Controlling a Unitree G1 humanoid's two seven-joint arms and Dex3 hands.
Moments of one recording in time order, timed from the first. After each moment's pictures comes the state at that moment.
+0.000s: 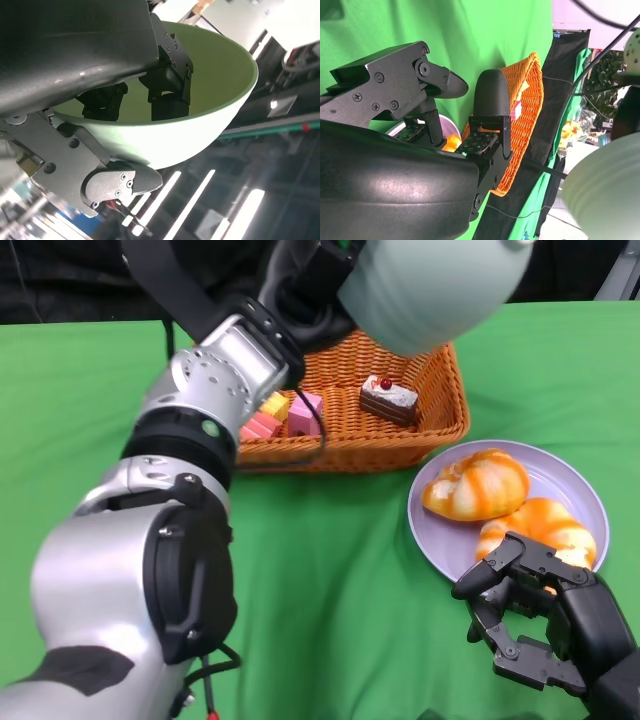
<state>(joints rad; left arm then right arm) -1.28 -0.10 0.51 1.22 -0.56 0.28 -0.62 0.15 -0.04 0.08 -0.03 -0.06 -0.30 0.10</state>
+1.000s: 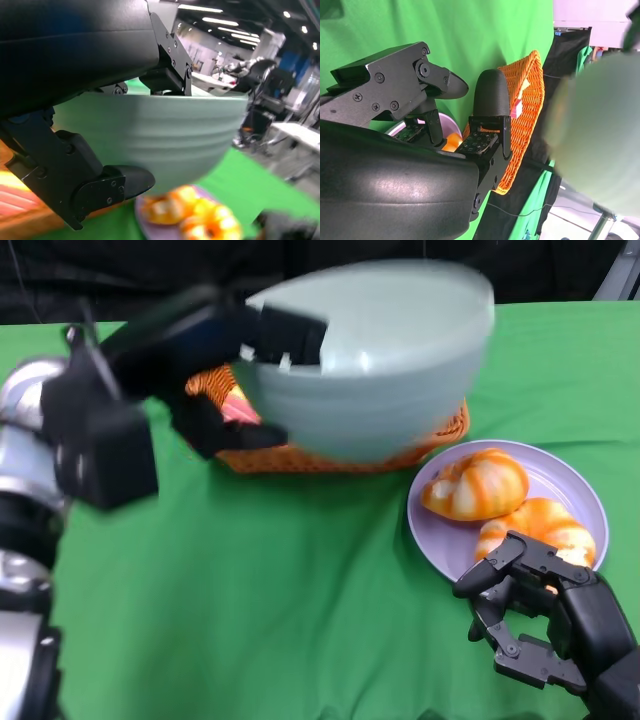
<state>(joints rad) -0.93 0.31 -0.03 0.96 0.28 -1.17 -0.58 0.15 -0.04 0.08 -0.04 -0.06 -0.29 0.09</state>
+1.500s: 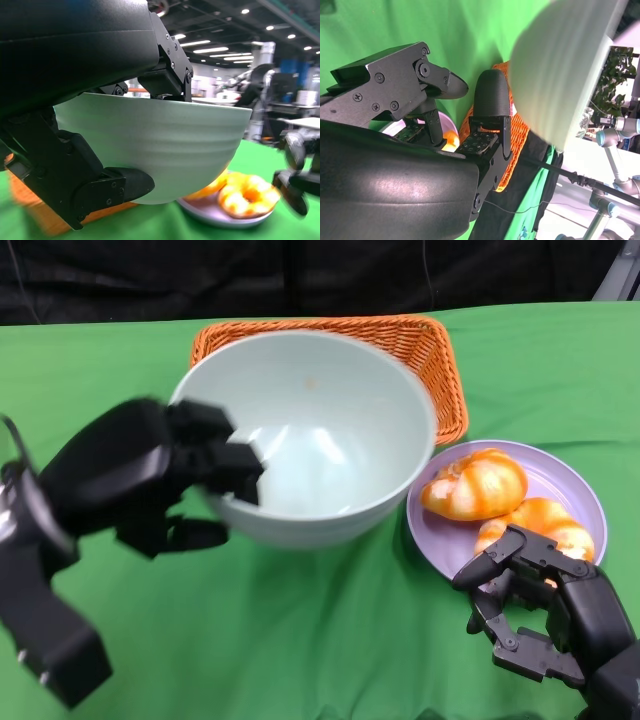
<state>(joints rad) -0.64 0.48 -0.01 0.82 0.99 -1.39 0.31 0.13 -0.04 0.08 -0.03 -0.06 -0.29 0.09</state>
